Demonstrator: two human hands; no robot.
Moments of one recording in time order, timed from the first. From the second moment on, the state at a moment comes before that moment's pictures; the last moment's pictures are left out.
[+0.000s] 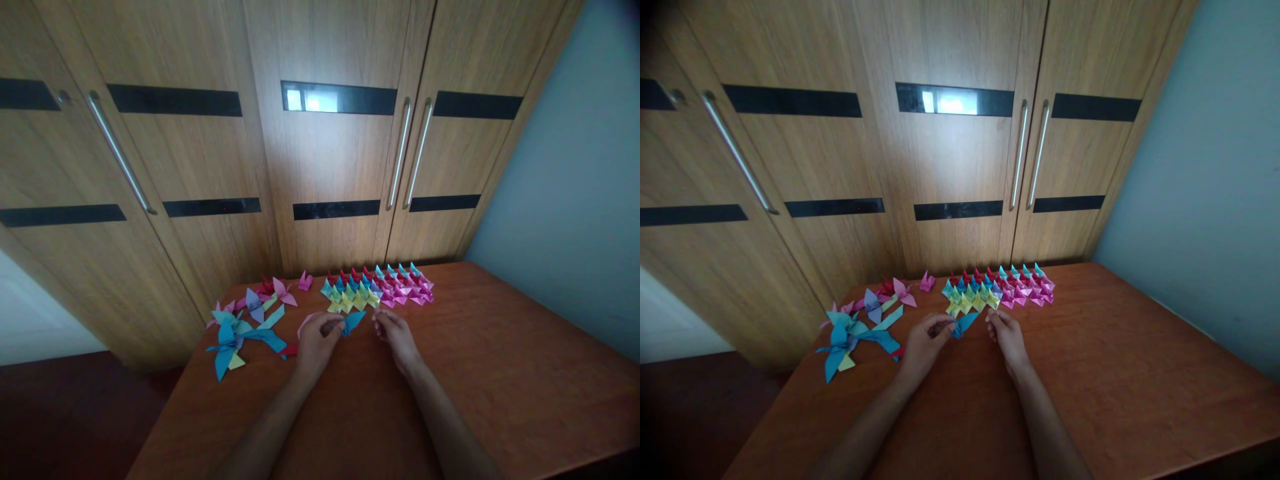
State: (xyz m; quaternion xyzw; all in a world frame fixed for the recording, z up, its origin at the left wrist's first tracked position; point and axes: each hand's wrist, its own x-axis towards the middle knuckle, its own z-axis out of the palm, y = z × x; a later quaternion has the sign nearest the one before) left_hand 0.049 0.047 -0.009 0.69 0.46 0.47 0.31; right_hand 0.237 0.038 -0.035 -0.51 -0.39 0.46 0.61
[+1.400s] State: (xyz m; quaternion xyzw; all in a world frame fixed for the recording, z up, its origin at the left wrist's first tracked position) left_hand 0.081 0.079 -0.019 0.76 0.49 0.38 0.19; right_hand 0.249 0.037 -0.040 -0.75 -0.56 0.14 0.31
